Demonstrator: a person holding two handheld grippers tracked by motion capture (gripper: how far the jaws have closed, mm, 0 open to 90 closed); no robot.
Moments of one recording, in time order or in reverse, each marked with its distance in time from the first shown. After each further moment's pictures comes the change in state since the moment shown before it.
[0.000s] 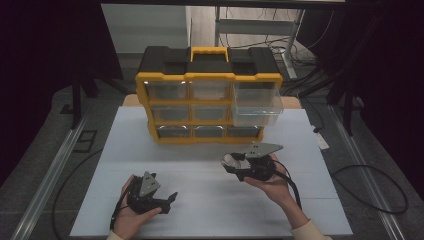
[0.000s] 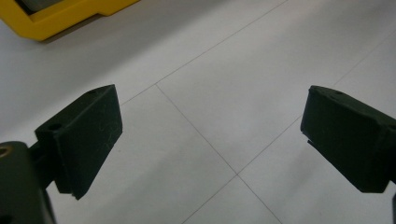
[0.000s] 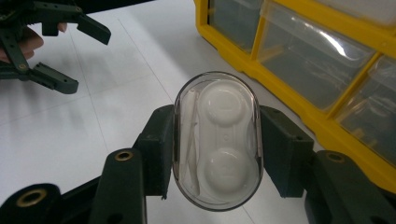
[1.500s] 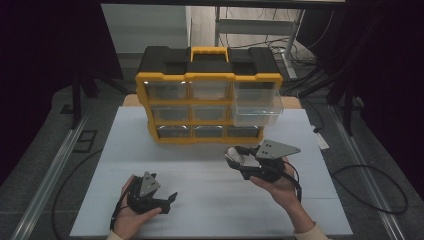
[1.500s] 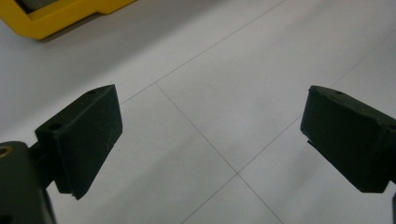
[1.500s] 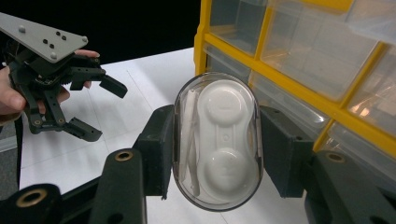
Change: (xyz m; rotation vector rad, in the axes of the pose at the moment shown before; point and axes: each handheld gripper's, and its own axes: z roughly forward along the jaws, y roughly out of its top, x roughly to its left) left arm 0.001 -0.001 0.001 0.003 -0.001 -0.002; right arm 0.017 0.025 -0.038 -0.169 -0.042 -0.027
